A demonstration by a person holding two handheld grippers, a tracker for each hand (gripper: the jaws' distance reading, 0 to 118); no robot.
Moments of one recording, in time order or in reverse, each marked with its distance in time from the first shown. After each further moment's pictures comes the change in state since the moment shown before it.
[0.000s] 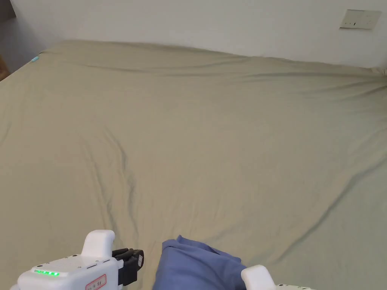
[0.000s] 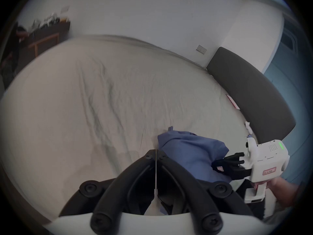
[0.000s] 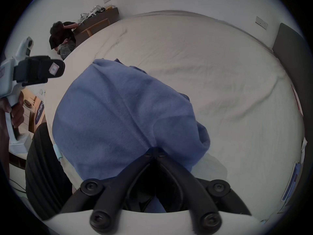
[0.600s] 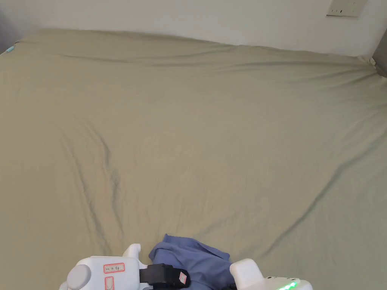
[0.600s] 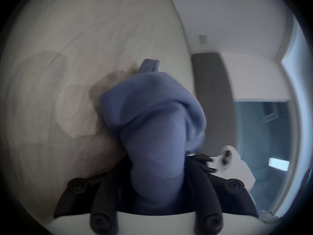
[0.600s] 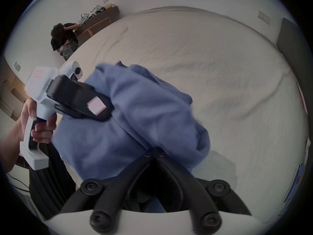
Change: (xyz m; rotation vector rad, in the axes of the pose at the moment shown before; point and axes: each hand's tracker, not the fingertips) left arm -0.002 -0.026 -0.118 -0.396 -0.415 0.448; right arm 0.005 0.001 0.000 -0.013 0.042 -0.002
